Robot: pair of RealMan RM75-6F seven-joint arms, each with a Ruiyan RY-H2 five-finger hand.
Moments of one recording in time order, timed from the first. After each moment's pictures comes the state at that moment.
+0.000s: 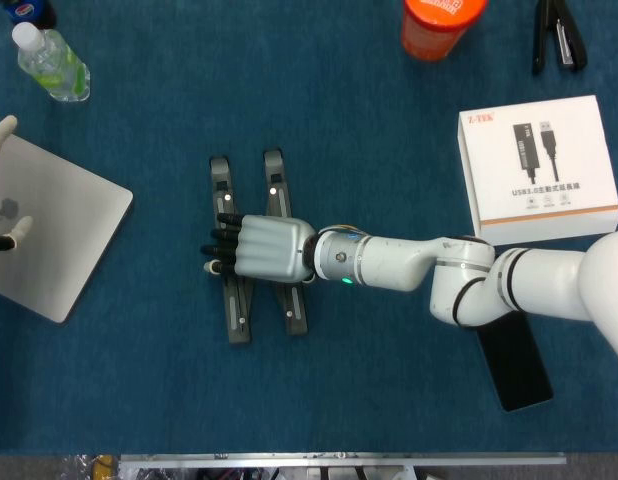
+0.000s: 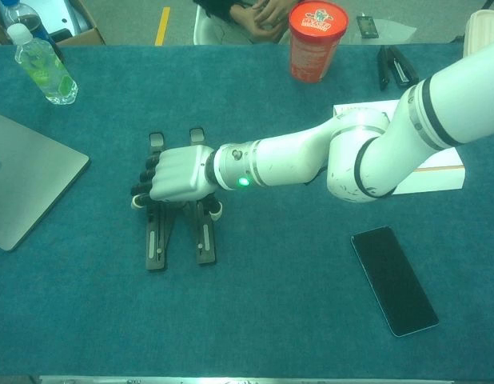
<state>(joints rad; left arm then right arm) -0.31 -1.15 -0.06 -1.52 1.36 1.23 -0.13 1.40 -1.82 0.04 -1.12 -1.65 0.46 -0.06</state>
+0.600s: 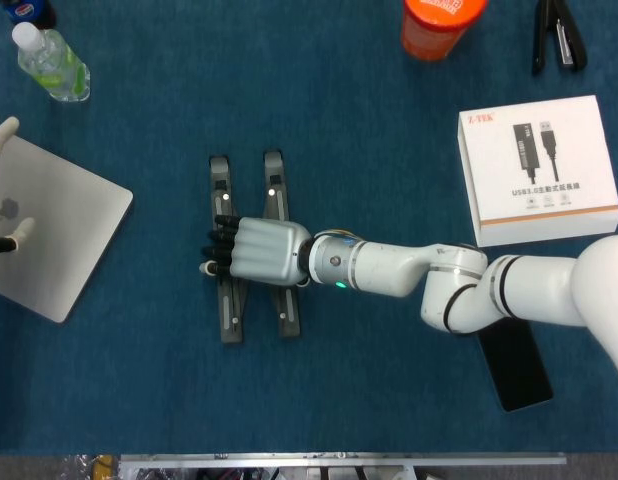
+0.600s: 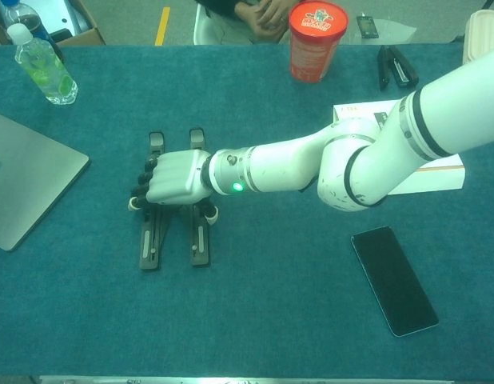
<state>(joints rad) -0.30 -1.16 -0.06 -1.50 1.38 1.23 -0.16 1.39 -1.85 0.05 -1.11 -1.58 0.44 -0.11</state>
